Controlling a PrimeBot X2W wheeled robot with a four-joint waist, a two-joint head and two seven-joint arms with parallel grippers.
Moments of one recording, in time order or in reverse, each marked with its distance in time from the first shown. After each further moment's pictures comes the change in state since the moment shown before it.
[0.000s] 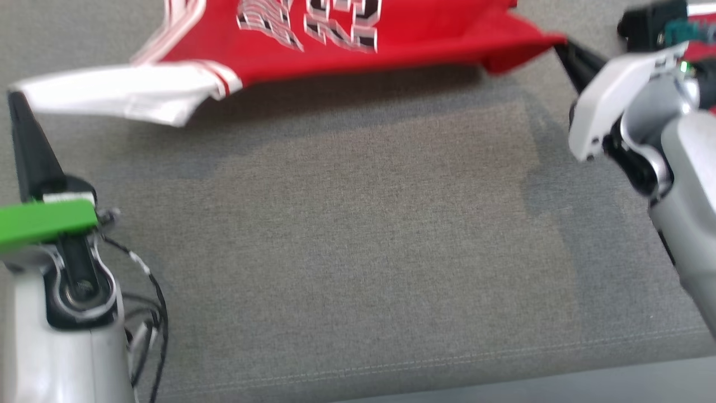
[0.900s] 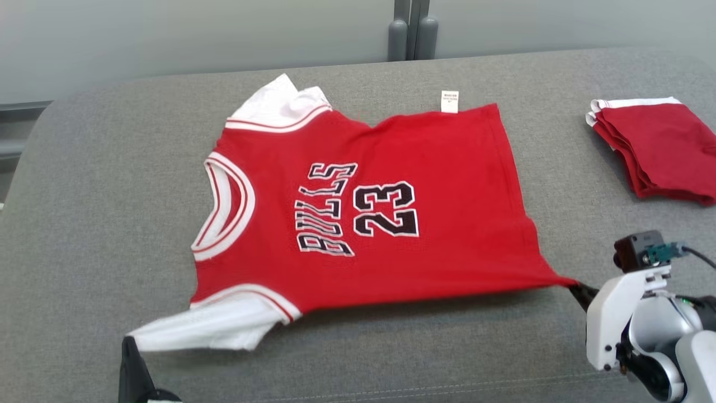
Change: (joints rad) left arm 0.626 -0.055 -0.137 -0.116 -0.005 0.177 -0.064; right arm 0.763 0.105 -0.334 -0.428 -0.125 0.000 0.394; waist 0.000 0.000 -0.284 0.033
